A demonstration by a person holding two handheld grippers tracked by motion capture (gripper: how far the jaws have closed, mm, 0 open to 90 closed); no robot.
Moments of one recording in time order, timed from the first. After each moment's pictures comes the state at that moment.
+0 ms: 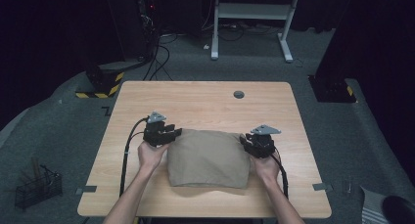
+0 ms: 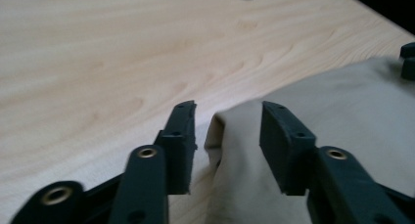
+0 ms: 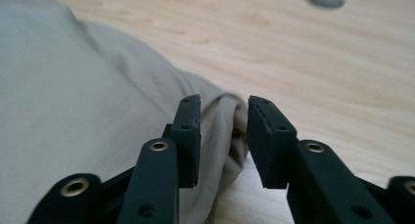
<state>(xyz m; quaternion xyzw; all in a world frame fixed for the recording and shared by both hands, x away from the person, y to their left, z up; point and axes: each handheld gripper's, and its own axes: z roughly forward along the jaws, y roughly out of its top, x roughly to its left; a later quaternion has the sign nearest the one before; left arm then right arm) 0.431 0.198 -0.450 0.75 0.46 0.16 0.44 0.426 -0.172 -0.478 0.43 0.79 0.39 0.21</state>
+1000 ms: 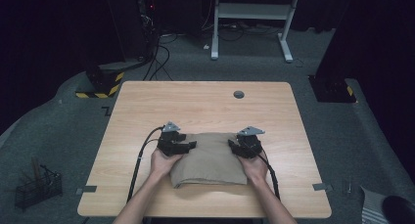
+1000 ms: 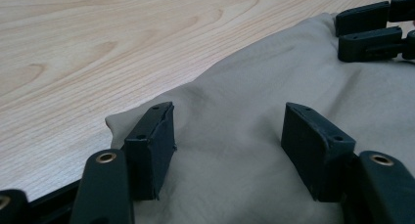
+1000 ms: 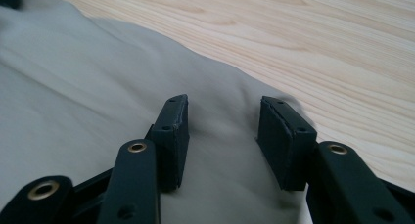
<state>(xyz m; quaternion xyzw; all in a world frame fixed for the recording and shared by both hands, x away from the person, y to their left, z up) 0.436 0.166 -0.503 0.78 0.43 0.10 0.43 0.439 -0.140 -0.507 0.43 0.80 0.37 0.20</state>
